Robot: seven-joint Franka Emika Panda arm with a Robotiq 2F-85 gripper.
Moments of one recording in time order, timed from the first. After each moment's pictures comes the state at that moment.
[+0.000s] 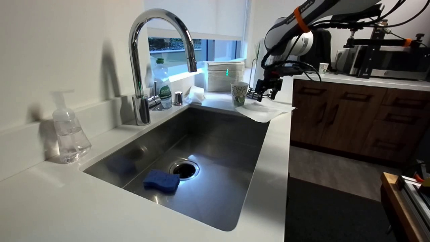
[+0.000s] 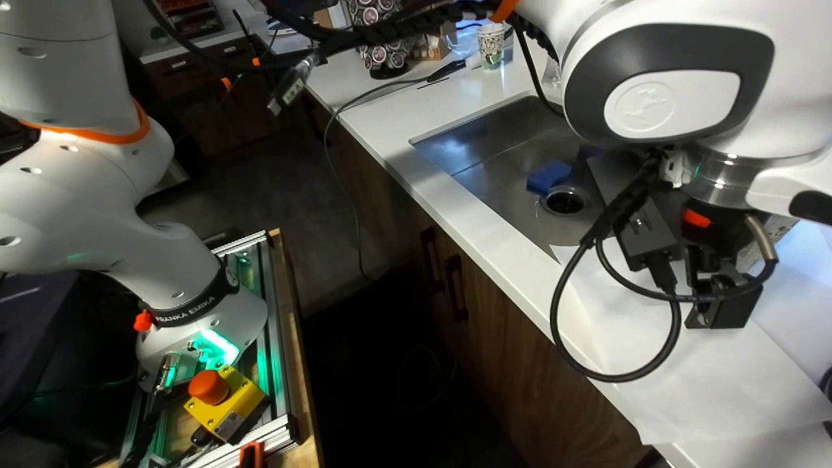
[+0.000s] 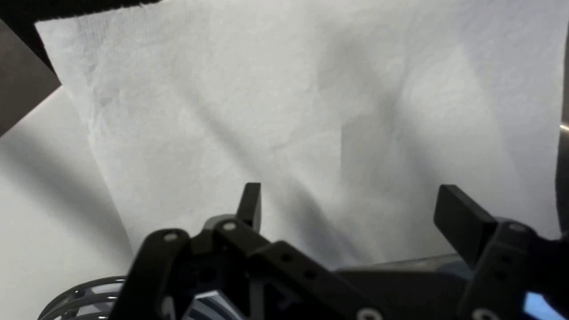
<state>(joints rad) -0.40 0.53 -0.19 -1.67 0.14 2.29 -0.15</state>
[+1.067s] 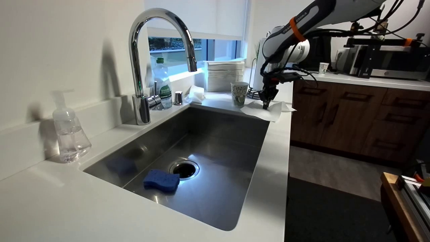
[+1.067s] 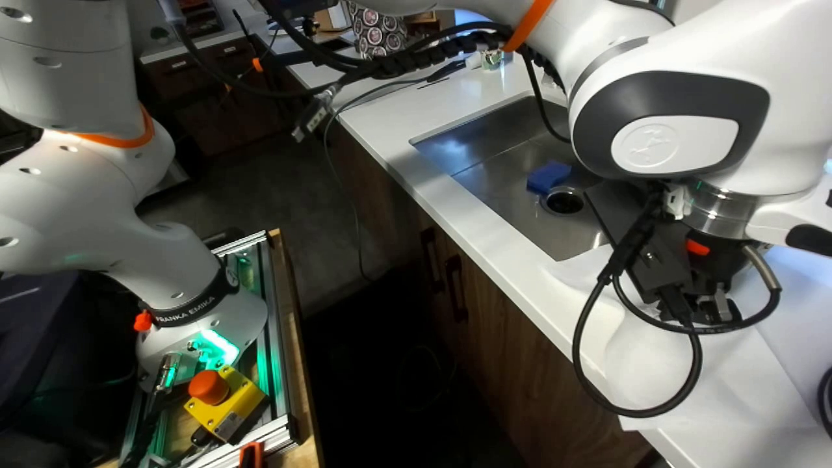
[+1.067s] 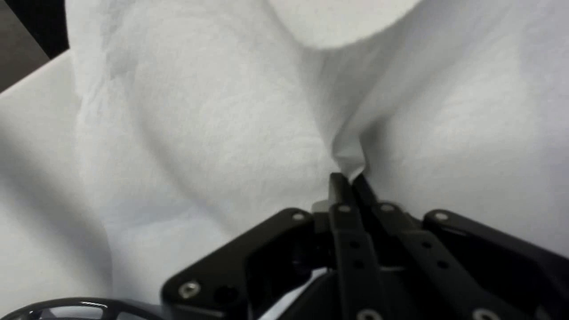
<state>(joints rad) -0.42 0.59 -0.18 -1.64 0.13 2.28 -0.25</state>
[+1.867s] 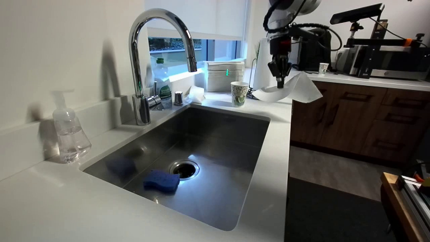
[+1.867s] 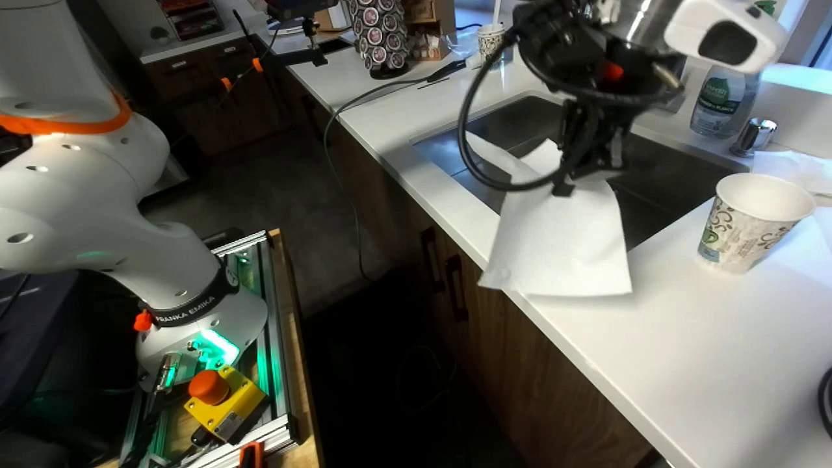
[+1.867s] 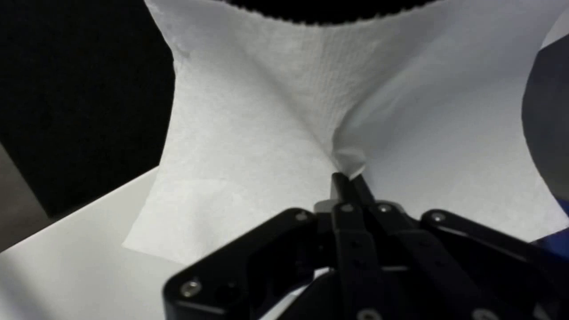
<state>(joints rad) -0.31 0.29 -0.17 -1.68 0.10 1.71 -0.12</state>
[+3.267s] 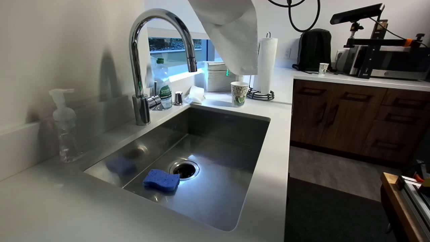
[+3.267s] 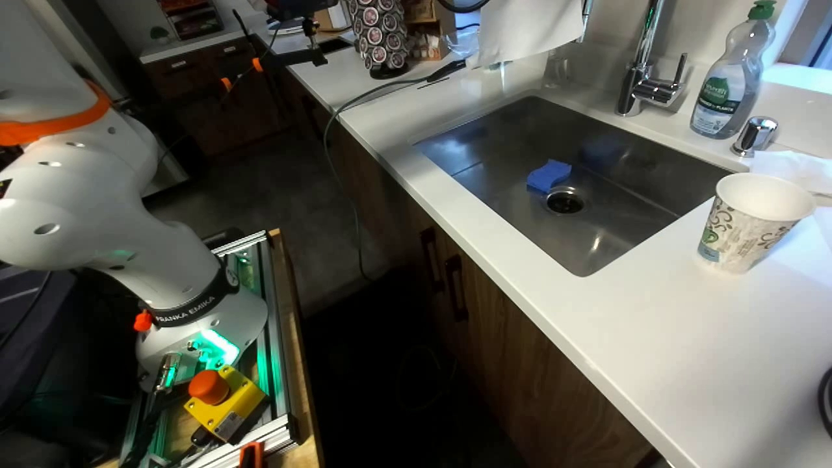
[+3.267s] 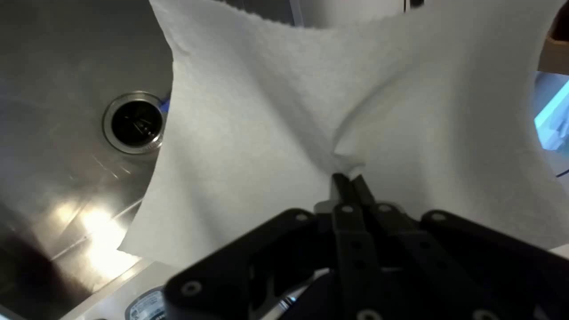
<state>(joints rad) -0.13 0.09 -0.05 -1.67 0.68 1.90 -0.09</state>
